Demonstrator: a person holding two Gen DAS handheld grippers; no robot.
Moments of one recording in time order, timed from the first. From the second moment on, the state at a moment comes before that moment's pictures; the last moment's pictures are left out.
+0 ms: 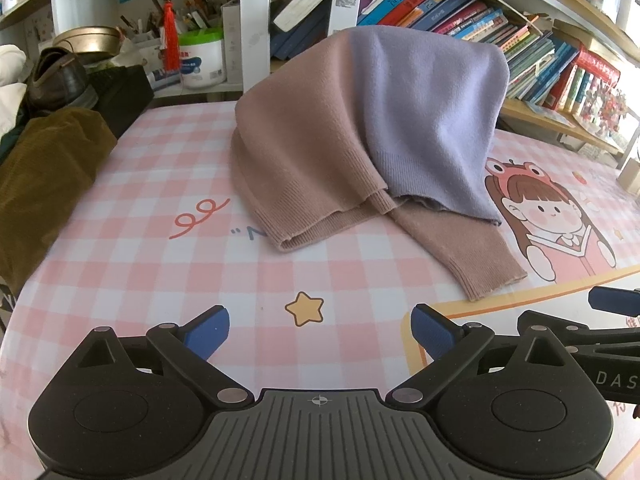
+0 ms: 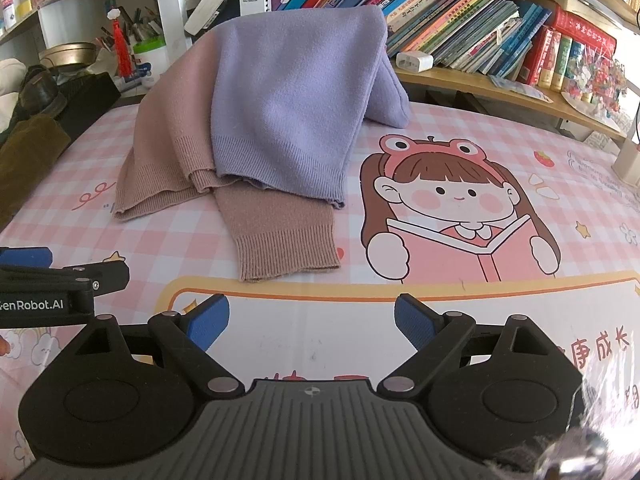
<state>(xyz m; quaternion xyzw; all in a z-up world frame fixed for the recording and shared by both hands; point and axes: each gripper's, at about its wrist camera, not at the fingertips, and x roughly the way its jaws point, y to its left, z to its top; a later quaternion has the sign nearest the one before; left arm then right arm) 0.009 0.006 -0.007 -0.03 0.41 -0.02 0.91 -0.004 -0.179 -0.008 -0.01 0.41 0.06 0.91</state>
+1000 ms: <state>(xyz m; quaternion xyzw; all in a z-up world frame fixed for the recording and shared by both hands) -0.011 -0.052 0.008 -0.05 0.40 0.06 0.91 0.012 -0.255 -0.001 0.03 0.41 0.15 0.90</state>
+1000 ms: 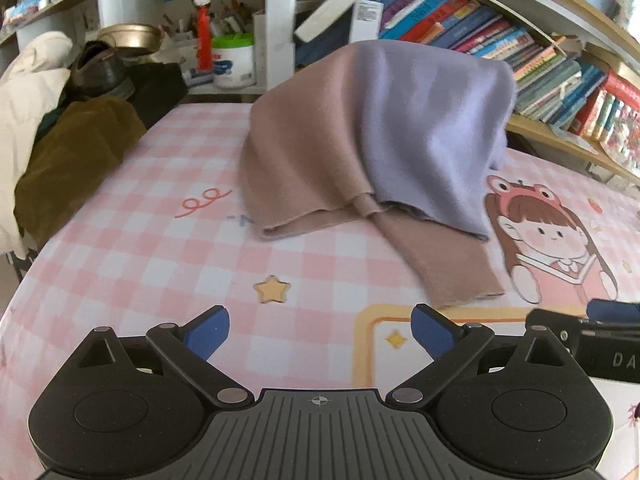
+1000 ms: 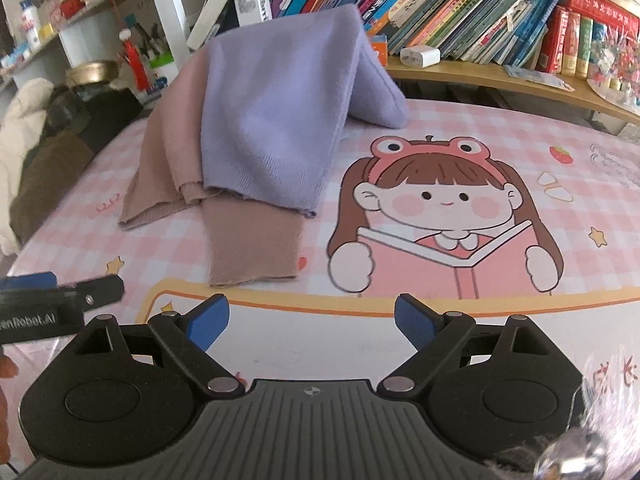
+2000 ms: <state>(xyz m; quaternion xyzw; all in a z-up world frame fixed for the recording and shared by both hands) -0.057 -0.062 0.028 -0.05 0.40 0.20 0.89 0.219 -0.263 0.012 0.20 0.36 0.32 0.86</state>
